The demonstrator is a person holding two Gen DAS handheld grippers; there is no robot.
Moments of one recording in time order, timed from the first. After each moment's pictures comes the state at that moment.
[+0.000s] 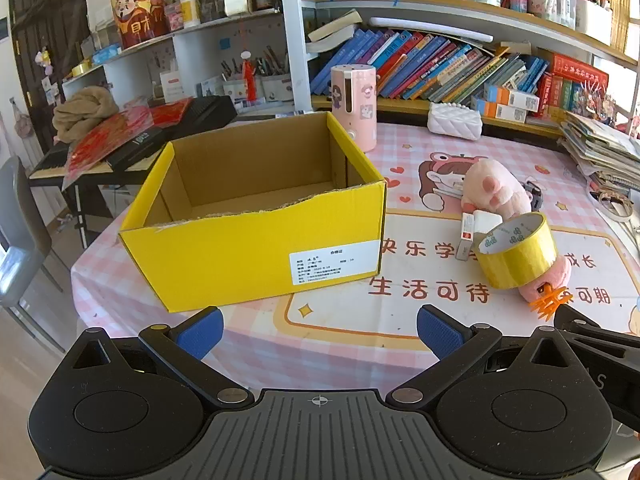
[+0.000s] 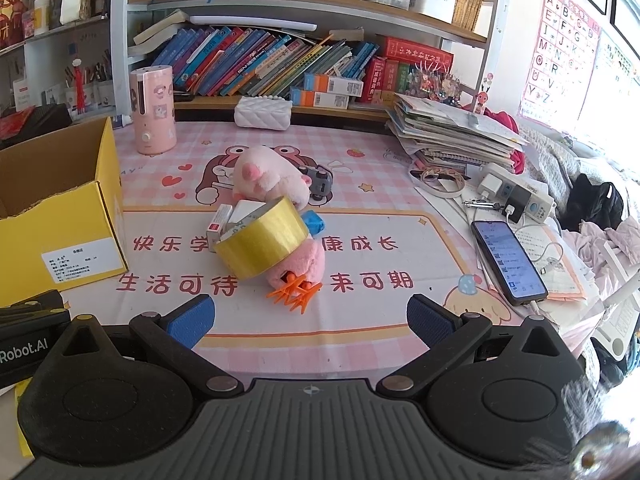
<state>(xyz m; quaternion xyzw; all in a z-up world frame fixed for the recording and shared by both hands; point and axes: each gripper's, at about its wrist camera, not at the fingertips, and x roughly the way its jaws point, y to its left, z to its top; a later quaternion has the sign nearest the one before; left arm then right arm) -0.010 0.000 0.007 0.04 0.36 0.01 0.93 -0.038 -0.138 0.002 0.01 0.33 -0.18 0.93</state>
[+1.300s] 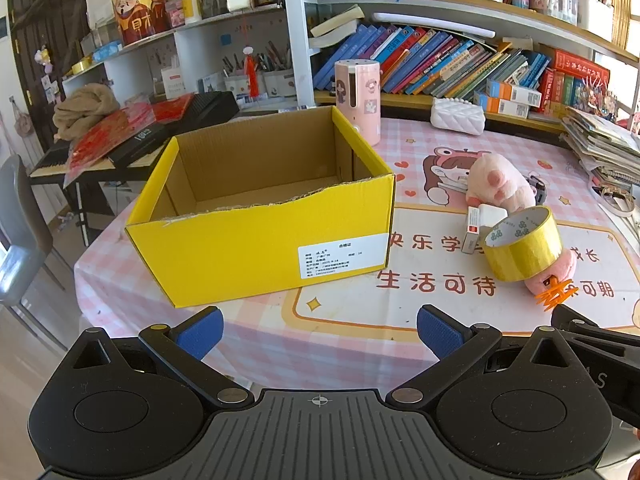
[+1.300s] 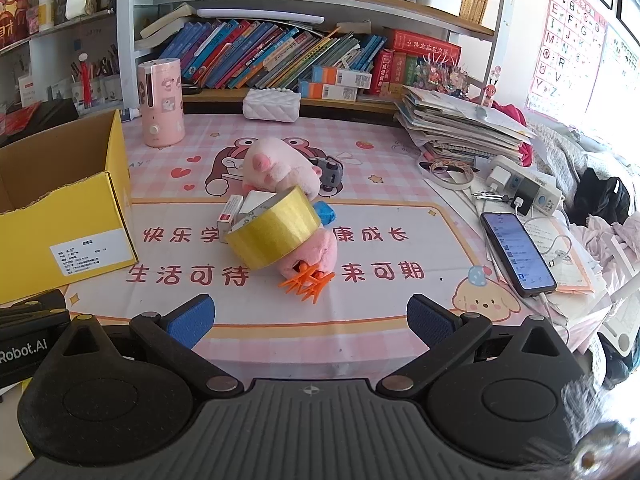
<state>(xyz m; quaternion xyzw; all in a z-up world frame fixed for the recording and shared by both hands) -0.013 0.009 0.003 0.04 0.36 0.01 0.93 -0.039 -0.134 -0.003 0.01 0.34 -0.16 0.92</state>
